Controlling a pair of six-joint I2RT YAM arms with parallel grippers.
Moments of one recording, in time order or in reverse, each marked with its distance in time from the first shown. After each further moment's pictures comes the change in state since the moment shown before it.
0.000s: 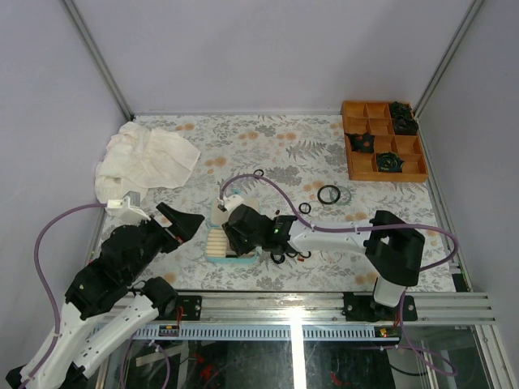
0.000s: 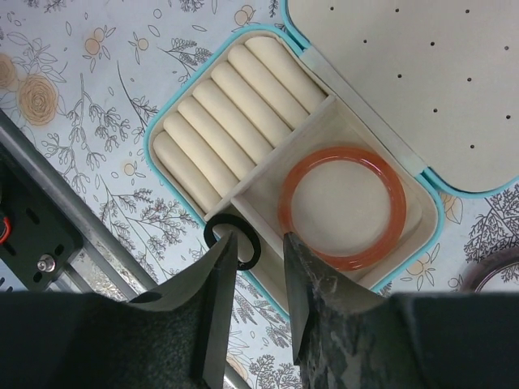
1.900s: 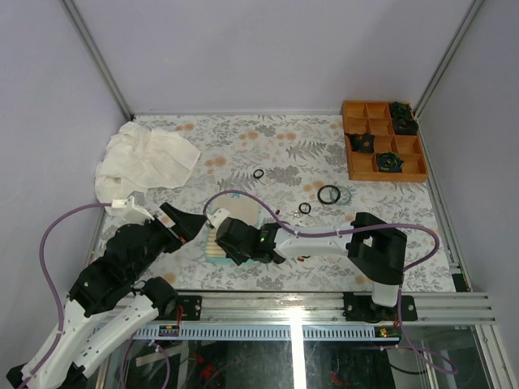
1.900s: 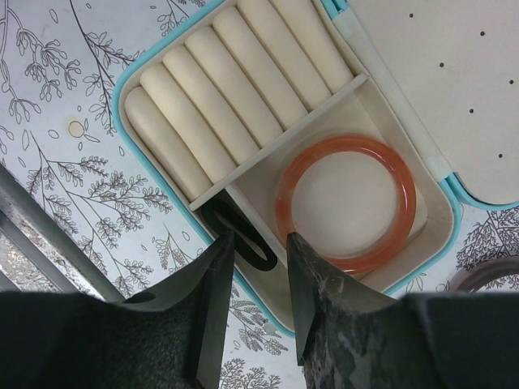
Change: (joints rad) left arm 0.000 0.009 -0.028 0.016 0.012 -0.013; right arm 0.076 0.106 0.076 -0.091 0.090 -0.155
